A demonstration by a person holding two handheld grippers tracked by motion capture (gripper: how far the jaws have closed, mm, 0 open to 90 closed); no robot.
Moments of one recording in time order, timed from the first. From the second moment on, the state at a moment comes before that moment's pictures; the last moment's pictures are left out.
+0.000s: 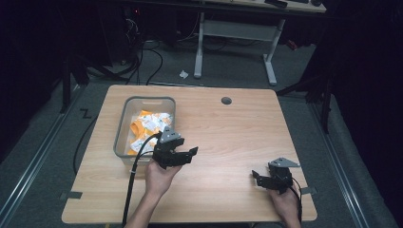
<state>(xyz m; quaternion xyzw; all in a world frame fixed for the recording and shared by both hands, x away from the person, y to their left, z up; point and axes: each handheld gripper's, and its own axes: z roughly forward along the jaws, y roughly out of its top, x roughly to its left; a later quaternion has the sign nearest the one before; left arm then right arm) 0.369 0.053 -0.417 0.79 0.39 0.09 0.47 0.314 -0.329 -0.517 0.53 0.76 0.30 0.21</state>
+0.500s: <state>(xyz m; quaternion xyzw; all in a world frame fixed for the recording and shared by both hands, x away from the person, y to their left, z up) 0.367 0.042 -0.422 0.79 0.39 0.08 0.47 0.314 -0.329 -0.517 0.53 0.76 0.30 0.21</state>
